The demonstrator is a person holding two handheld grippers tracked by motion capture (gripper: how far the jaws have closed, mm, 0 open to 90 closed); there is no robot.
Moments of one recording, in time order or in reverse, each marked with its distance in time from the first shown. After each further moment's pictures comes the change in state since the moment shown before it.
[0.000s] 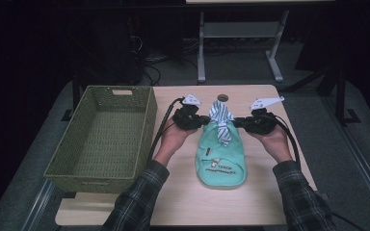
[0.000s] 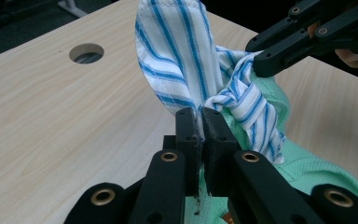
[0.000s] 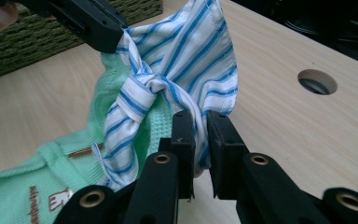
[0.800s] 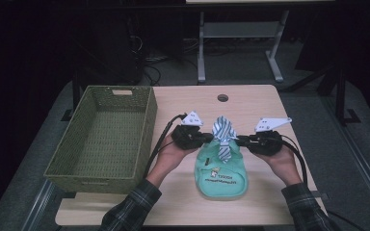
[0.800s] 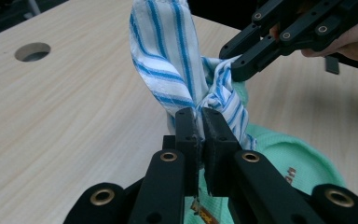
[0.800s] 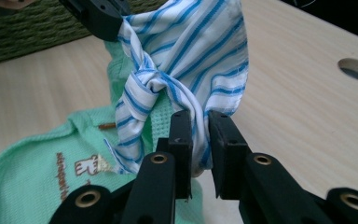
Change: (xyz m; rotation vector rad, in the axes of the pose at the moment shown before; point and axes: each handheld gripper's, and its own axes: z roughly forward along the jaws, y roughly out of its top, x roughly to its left) left arm -0.051 -0.027 -0.026 -0.011 -0.091 0.094; right arm 0.043 -0.037 -0.026 -0.016 0.050 -0.067
